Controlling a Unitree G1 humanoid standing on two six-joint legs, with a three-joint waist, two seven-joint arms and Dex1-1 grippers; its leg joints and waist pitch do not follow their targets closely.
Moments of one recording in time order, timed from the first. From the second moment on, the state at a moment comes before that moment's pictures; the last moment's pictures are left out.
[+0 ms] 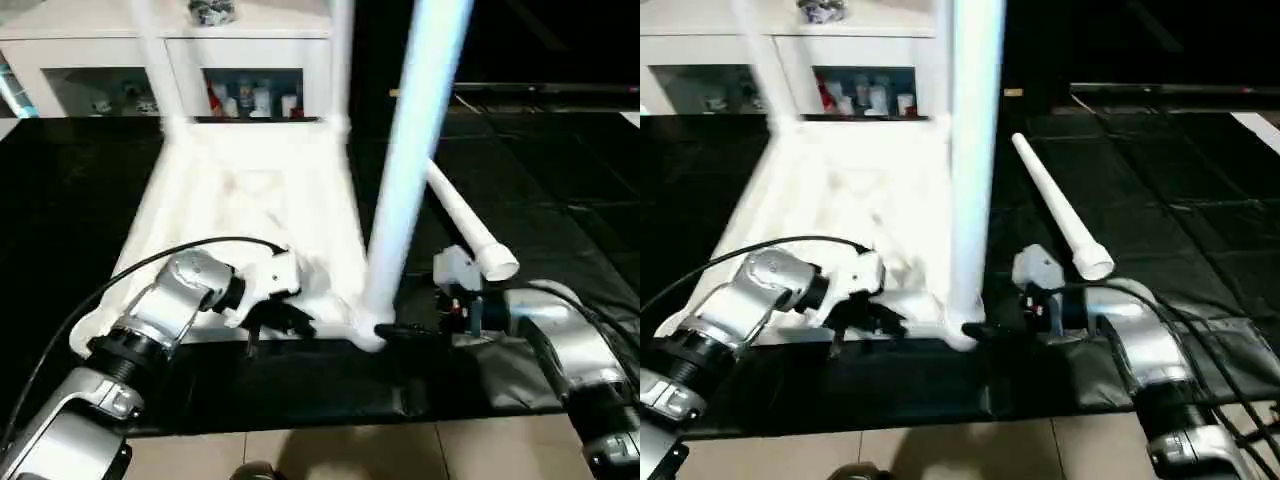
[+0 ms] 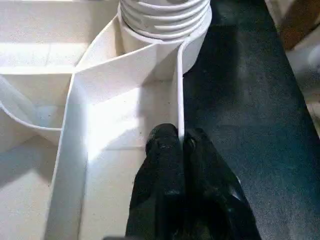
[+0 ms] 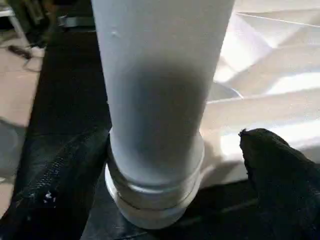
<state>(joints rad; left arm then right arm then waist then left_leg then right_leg) -0.62 0.45 -0.42 0.48 0.03 0.13 -1.37 -0.42 -0.47 0.18 0.42 0.19 0.03 1.30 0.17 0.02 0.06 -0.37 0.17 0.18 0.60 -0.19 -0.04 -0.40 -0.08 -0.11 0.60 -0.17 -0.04</state>
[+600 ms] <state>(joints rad) -0.63 0.44 -0.44 0.50 0.03 0.08 -1.42 -0.44 -0.46 0.23 0.45 0.20 0.03 1.40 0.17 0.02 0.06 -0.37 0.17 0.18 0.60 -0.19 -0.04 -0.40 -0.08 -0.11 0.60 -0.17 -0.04</state>
